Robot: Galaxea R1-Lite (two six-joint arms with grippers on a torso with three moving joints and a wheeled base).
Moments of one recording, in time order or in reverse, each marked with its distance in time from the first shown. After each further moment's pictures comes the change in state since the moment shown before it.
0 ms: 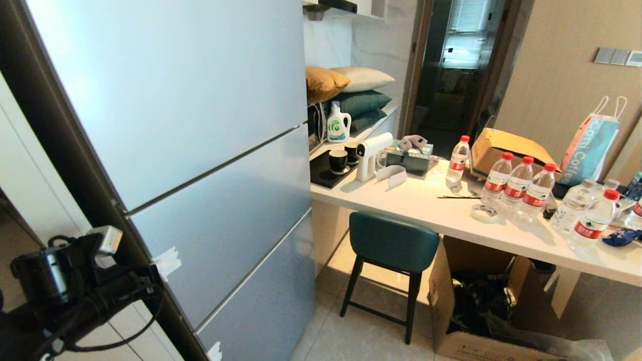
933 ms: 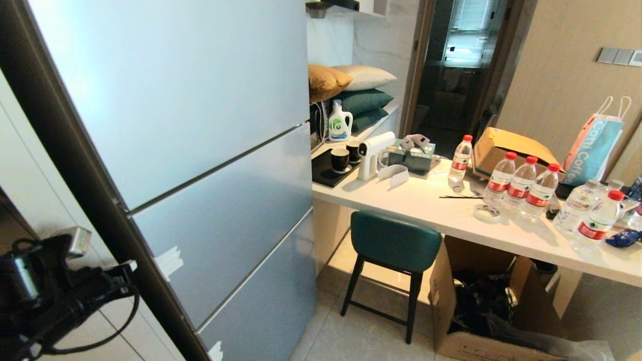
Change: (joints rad) left arm 0.007 -0.065 0.023 -0.005 -0.007 -0.002; right arm 0.000 0.000 0.000 0.000 0.000 0.000
